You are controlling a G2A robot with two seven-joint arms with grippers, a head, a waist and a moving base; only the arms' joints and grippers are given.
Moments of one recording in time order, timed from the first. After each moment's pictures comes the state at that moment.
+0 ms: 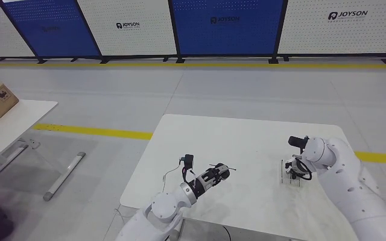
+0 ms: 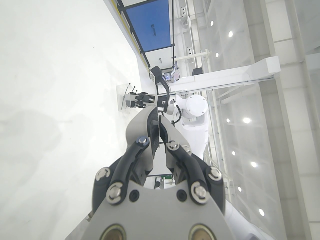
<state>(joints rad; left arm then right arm) 1.57 -1.21 -1.13 -1.74 -0.22 -0.07 -0.29 -0.71 -1.20 0.92 -0.98 -0.76 0.34 1.34</state>
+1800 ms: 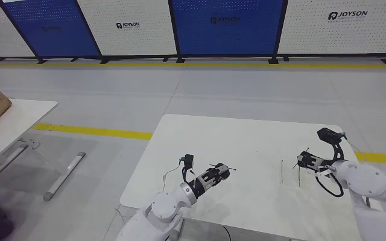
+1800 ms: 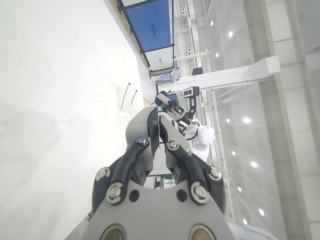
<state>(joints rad) 1.57 -1.21 -1.13 -1.74 -0.22 -0.07 -0.29 -1.18 -1.10 1.44 -1.62 -0.61 0.18 1.10</state>
